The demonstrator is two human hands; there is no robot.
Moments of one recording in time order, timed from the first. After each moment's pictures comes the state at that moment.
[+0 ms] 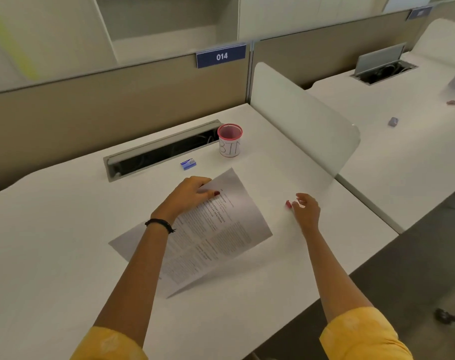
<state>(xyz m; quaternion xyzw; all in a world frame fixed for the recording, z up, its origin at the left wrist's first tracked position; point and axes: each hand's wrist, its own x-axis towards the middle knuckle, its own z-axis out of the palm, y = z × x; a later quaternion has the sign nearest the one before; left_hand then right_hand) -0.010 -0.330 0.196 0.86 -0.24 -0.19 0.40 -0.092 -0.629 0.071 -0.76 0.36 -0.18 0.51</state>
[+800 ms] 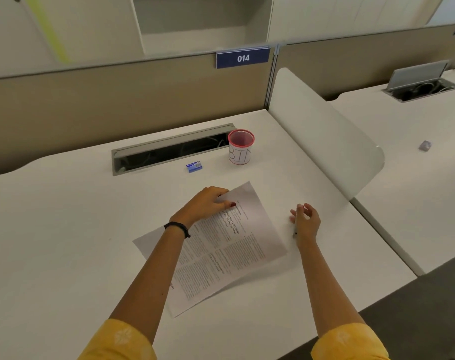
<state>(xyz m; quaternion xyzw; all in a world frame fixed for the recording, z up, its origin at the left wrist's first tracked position) 0.010 -0.378 0.155 0.86 -0.22 -0.23 0.40 -0.045 -0.643 0.044 -0.61 0.37 -0.20 0.67</state>
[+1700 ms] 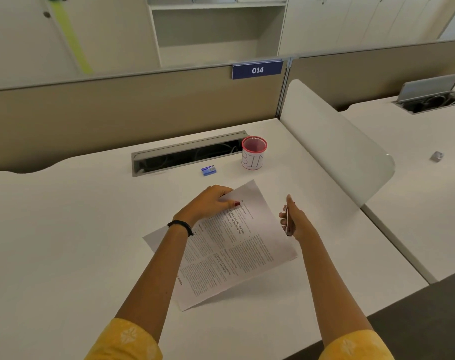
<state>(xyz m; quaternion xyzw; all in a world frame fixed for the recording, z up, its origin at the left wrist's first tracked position) -0.002 -0.349 0.176 0.85 -0.21 -0.22 0.42 -0.035 -0.599 0.102 -0.61 0.34 0.10 0.71</state>
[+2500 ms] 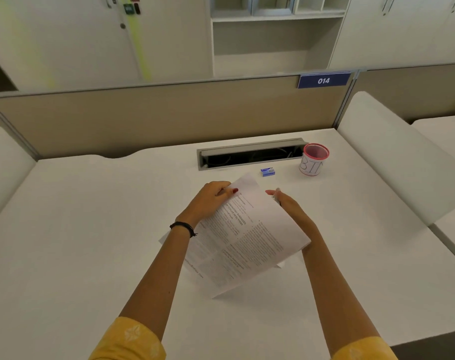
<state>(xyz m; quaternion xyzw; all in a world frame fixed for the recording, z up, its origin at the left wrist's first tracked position) -0.049 -0.183 0.203 0.88 -0.13 -0.07 0.45 -0.041 -0.411 0.159 -0.77 0.07 0.17 0.61</state>
